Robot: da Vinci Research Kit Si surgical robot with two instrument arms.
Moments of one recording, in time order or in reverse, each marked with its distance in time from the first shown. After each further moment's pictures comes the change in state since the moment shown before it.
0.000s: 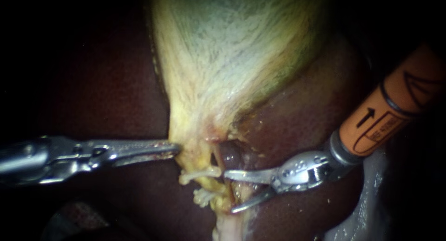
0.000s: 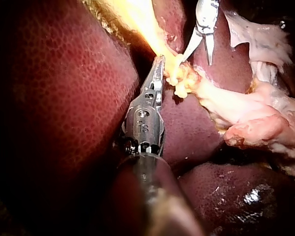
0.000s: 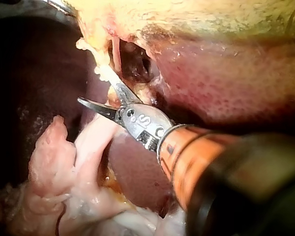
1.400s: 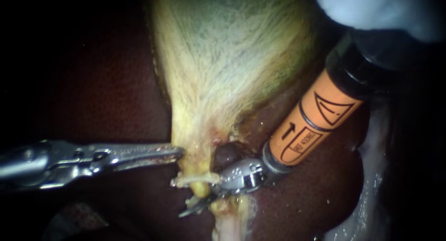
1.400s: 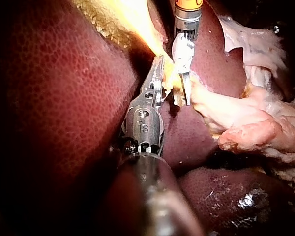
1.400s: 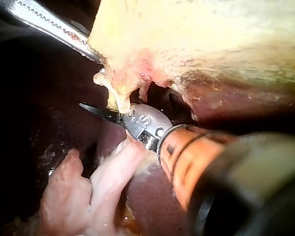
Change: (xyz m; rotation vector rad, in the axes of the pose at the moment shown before) right arm 0.000 0.003 0.010 0.075 -0.030 -0.008; left arm -0.001 -0.001 0.001 -0.010 -0.013 -0.004
